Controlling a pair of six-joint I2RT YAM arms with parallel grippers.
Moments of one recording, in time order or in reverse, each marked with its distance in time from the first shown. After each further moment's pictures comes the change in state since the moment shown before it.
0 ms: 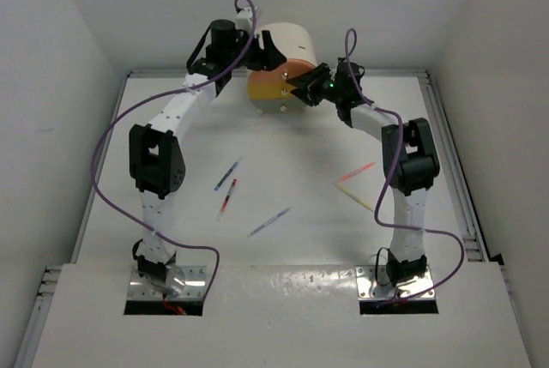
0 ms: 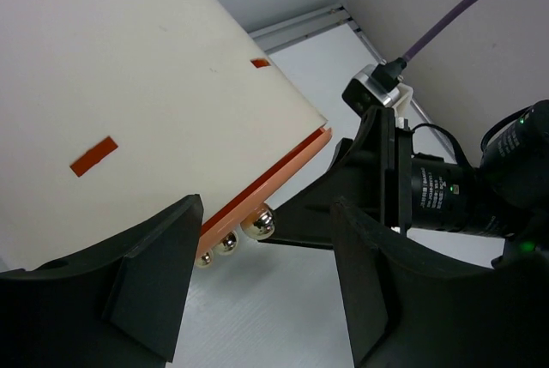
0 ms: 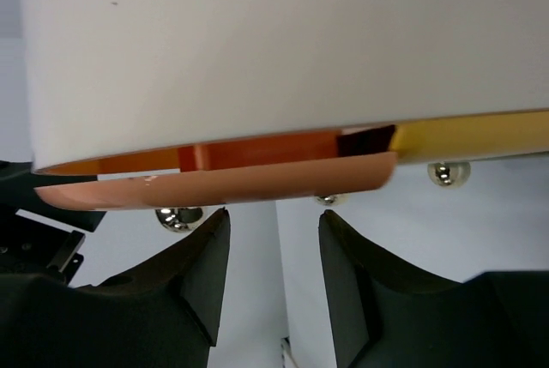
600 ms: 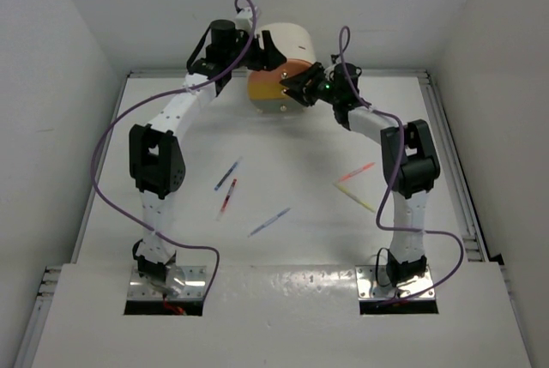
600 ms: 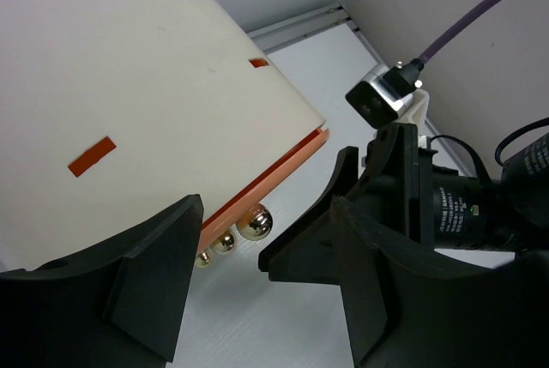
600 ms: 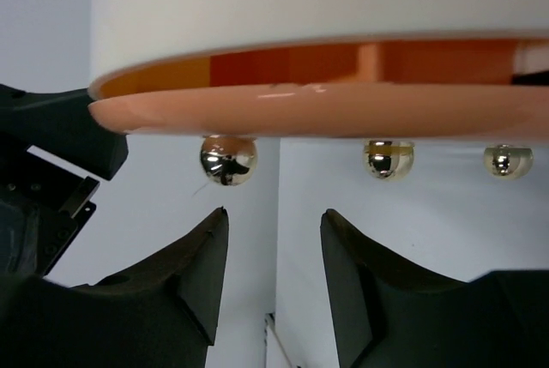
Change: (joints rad) left arm 0.000 0.000 0.000 0.001 0.003 -0.001; right arm 0.026 -0.026 -0.027 0.081 -0.051 -0.049
